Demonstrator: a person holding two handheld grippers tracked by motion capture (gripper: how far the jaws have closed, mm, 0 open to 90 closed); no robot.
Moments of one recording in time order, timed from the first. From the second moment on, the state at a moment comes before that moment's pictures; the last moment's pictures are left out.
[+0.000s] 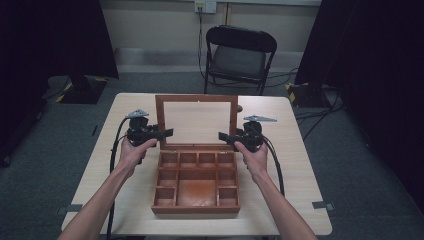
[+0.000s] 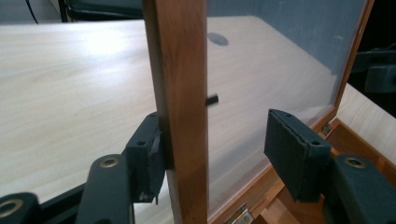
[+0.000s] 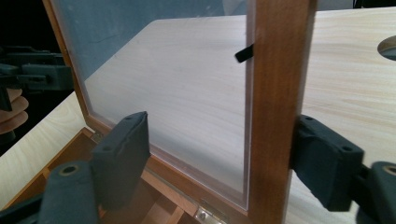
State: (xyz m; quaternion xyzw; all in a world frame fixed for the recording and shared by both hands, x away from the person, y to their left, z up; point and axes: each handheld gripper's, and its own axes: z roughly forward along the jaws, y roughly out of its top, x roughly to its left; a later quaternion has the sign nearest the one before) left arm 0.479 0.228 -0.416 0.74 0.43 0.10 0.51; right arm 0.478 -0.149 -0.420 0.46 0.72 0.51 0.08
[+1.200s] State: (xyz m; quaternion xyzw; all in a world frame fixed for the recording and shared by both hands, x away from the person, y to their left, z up) left arm 0.461 0.229 -0.395 0.74 0.40 0.10 0.53; right arm 0.471 -0.164 -0.402 0.46 0.73 0.50 0.04
